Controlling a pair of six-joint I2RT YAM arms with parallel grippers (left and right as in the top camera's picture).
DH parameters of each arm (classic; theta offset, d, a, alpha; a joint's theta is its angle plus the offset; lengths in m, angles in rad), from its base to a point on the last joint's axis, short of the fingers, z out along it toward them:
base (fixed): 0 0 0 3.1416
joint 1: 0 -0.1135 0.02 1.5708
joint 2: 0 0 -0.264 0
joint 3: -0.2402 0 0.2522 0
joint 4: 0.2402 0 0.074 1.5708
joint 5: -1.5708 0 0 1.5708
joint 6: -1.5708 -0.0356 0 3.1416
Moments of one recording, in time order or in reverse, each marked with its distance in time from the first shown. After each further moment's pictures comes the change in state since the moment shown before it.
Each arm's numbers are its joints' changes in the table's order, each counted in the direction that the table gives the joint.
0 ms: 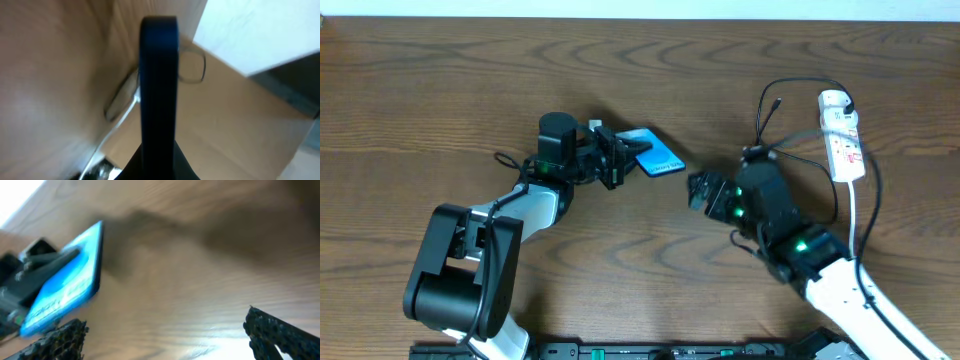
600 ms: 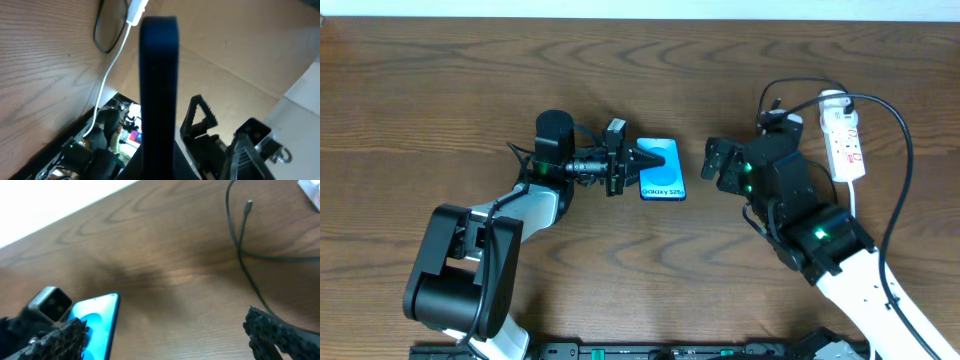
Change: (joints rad) left arm 0.000 0.000 -0.002 -0.142 -0.374 -0.016; right arm 0.003 0.021 -0.259 0.157 -0.228 0.160
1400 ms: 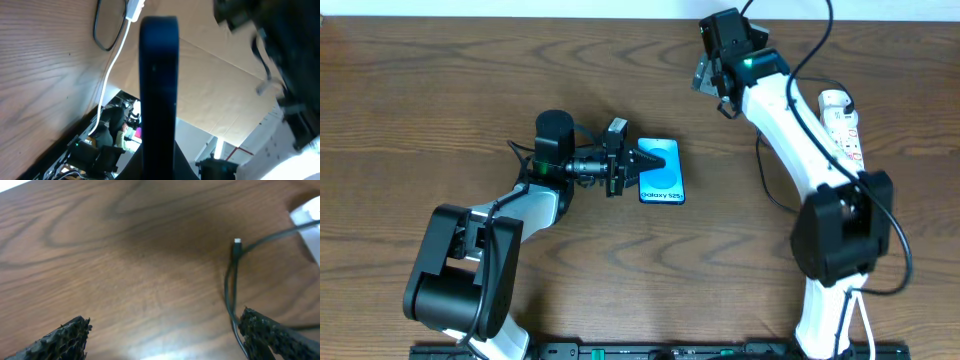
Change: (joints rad) left arm 0.000 0.000 0.000 0.000 -0.020 -0.040; right arm 0.182 0.930 -0.846 0.278 -0.085 0.055
